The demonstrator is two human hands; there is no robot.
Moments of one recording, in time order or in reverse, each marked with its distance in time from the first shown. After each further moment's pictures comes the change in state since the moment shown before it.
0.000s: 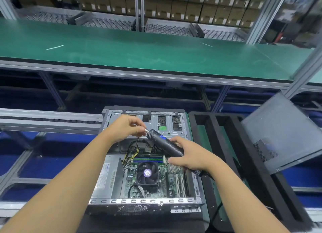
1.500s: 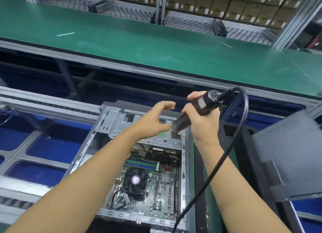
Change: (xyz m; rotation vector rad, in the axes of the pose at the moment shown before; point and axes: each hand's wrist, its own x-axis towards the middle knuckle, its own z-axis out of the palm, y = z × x) left_hand 0.061 0.055 0.073 0.089 0.125 0.170; right_hand 0.066 -0.031 -0.074 0.702 0.799 -0.624
